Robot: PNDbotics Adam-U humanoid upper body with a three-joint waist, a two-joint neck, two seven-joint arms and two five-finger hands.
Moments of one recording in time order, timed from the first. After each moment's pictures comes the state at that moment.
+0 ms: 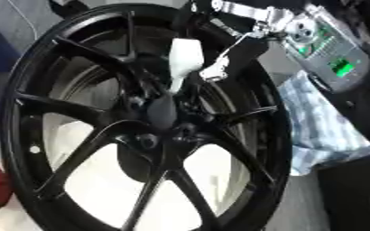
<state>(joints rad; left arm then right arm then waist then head) -0.21 0.27 -0.08 -1.98 0.07 -0.17 -0.15 -0.57 -0.97 0.18 -1.79 0.04 -0.04 0.44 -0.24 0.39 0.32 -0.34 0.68</state>
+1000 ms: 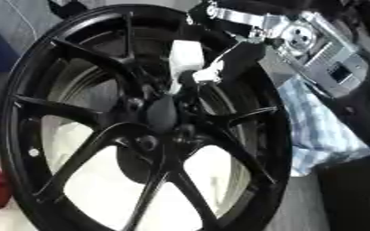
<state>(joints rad) -0.21 0.27 -0.08 -1.98 0.07 -0.16 -0.16 -0.57 -0.96 0.20 -1.83 -0.05 0.02 0.45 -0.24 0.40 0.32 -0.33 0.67</state>
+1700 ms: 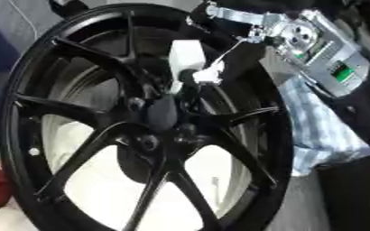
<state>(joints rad) -0.21 0.26 -0.08 -1.98 0.07 -0.15 -0.17 -0.58 -0.96 0.20 -1.83 -0.09 0.06 0.46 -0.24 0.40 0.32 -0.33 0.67</state>
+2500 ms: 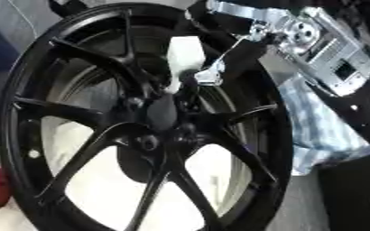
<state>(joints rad) -0.21 0.26 -0.08 -1.98 0.07 -0.15 -0.17 -0.58 -1.00 0.16 -1.90 -0.21 0.08 0.41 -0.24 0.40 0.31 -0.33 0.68</state>
